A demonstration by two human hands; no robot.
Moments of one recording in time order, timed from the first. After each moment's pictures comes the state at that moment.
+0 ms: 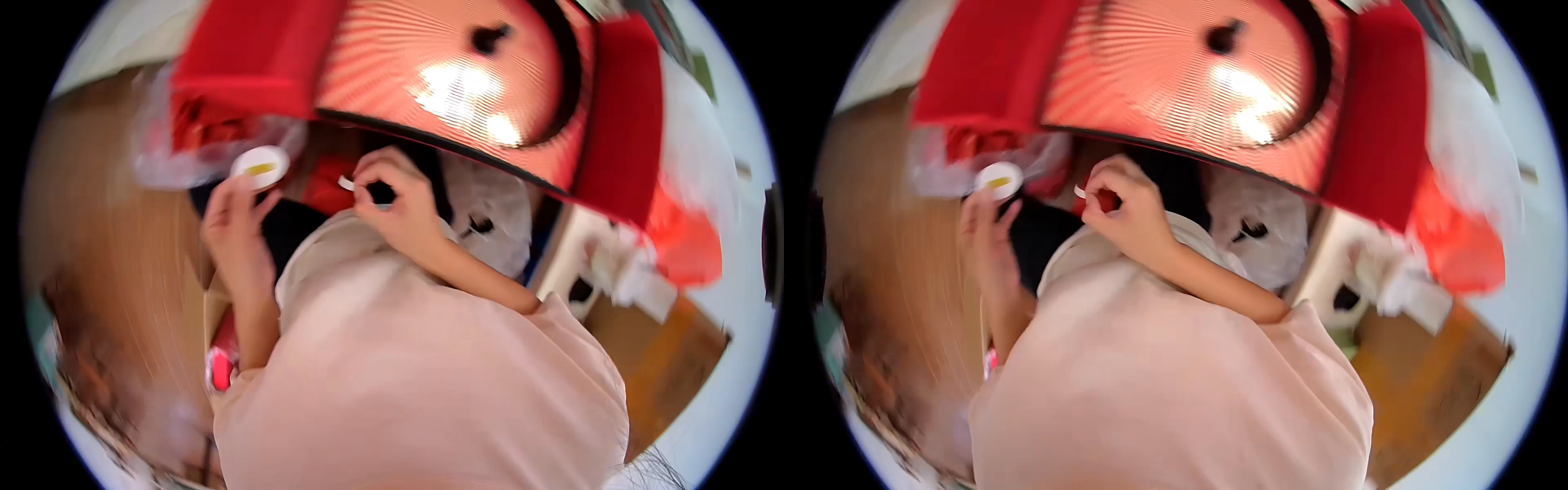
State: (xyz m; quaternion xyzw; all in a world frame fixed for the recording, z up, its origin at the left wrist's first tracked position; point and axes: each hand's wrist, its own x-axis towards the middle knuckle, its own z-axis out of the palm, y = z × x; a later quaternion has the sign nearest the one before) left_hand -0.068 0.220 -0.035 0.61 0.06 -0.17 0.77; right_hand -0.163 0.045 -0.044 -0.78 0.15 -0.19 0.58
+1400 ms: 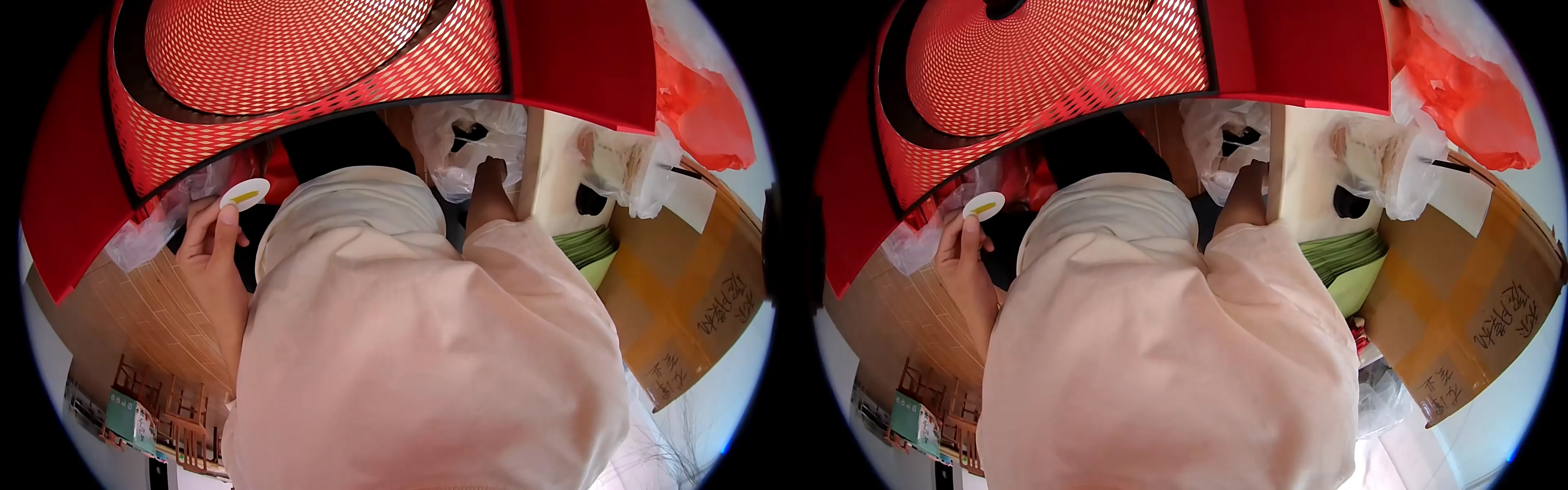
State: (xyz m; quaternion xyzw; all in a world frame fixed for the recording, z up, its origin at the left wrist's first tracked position) left_hand -0.094 0.150 -0.018 0.75 -0.10 -0.33 0.56; right_hand -0.526 -0.097 -0.333 -0.63 0.36 0.69 0.03
